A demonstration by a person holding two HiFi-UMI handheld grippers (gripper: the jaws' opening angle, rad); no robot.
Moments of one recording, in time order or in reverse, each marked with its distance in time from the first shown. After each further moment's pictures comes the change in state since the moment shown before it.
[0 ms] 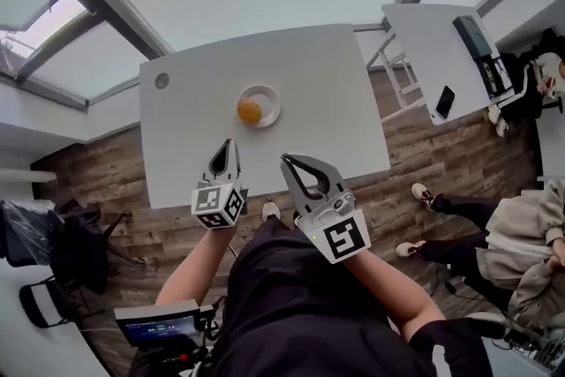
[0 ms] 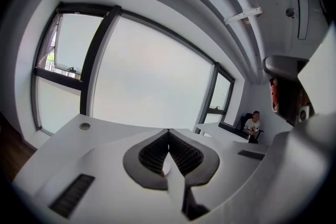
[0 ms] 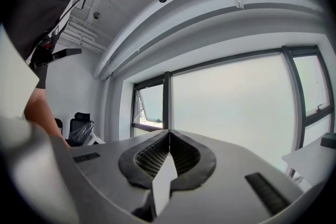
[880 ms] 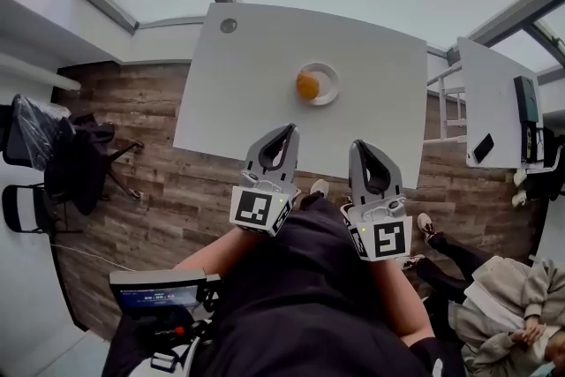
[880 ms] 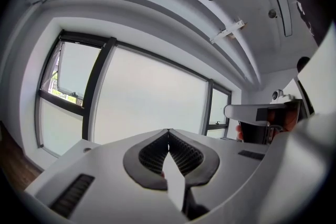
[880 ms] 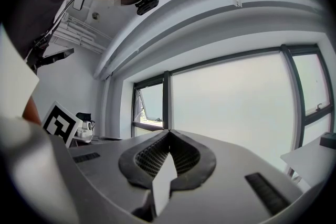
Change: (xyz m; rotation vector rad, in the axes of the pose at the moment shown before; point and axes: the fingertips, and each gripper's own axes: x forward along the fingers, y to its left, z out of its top) left arm -0.064 -0.055 0.068 0.068 -0.219 0.022; right arm 0.002 -0.009 0.000 -0.026 0.009 0.016
